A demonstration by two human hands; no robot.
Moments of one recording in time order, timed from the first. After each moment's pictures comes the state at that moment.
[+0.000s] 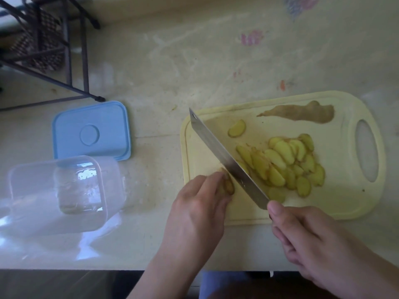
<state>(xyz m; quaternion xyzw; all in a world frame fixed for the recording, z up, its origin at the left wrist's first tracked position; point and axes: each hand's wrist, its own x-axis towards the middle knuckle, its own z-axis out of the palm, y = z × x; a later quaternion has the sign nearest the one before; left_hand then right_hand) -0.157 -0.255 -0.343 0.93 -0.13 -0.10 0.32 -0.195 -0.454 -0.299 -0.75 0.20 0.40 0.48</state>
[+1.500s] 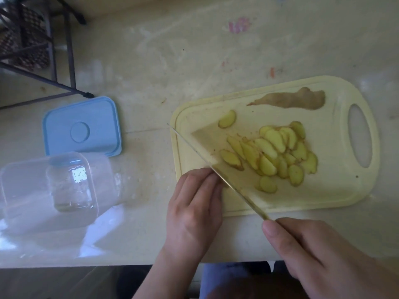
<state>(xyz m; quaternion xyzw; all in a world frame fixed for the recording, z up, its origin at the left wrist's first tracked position) -0.173 -0.266 -0.368 0.93 -0.15 0.09 0.32 -0.223 -0.449 -0.278 -0.85 0.15 0.27 0.43</state>
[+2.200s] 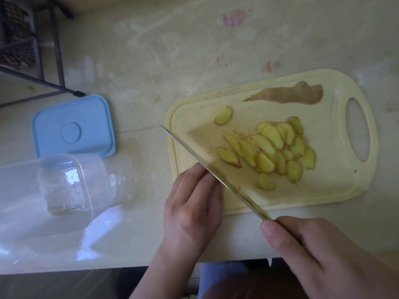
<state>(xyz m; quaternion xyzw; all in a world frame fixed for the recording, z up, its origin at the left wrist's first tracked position) -0.172 -0.266 -0.367 0.93 -0.15 0.09 0.32 -0.228 -0.450 -0.286 -0.84 0.16 0.29 0.44</state>
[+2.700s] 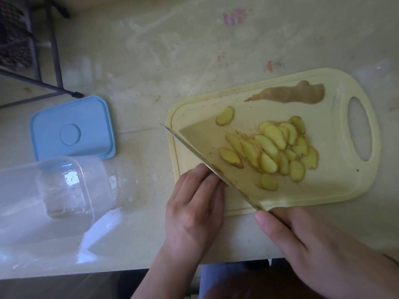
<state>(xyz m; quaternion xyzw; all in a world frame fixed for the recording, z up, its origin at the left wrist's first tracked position) -0.170 -0.265 -0.366 0.92 -0.16 0.08 0.34 -0.208 -0.451 -0.293 -0.82 0.14 0.32 0.44</state>
